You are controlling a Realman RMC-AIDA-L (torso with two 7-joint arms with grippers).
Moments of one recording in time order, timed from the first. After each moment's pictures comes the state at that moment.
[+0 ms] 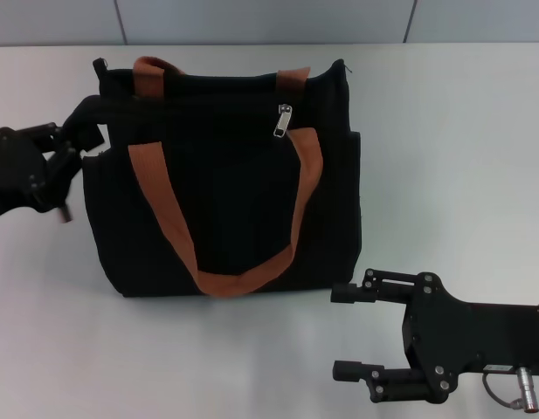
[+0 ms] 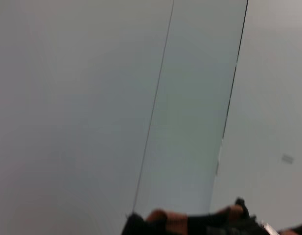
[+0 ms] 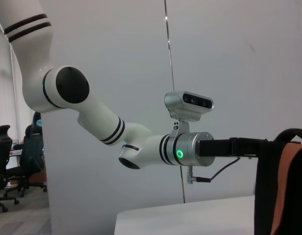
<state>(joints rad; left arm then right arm) -0.37 -2.00 0.55 0.47 1.68 1.70 -1.11 0.43 2.08 -0.85 -0.32 -1.85 -1.85 0.76</state>
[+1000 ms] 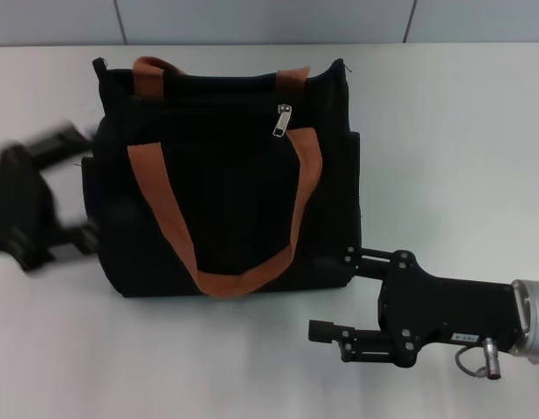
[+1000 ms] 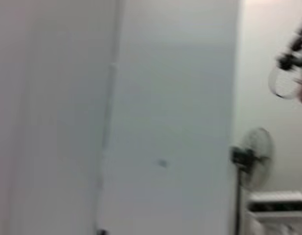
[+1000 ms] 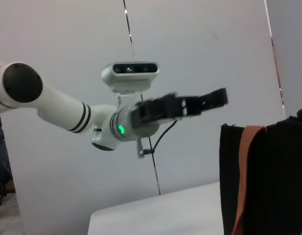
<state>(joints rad) -0.37 -1.99 0.67 0.59 1.71 2.01 -1.07 0.48 2.09 -0.83 -0.24 -1.83 -1.73 0.83</state>
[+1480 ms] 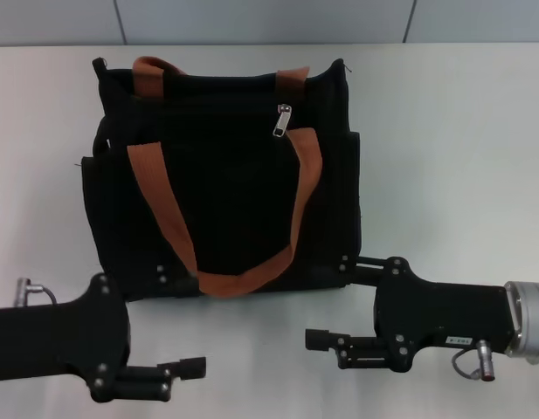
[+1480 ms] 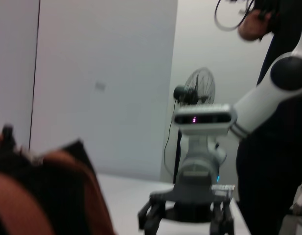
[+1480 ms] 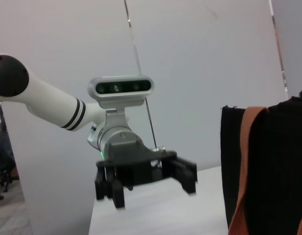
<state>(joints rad) -0.33 -2.03 0.78 0.56 1.91 1.94 -0.96 0.49 2.08 -0.85 -0.24 -1.84 -1.70 0.84</state>
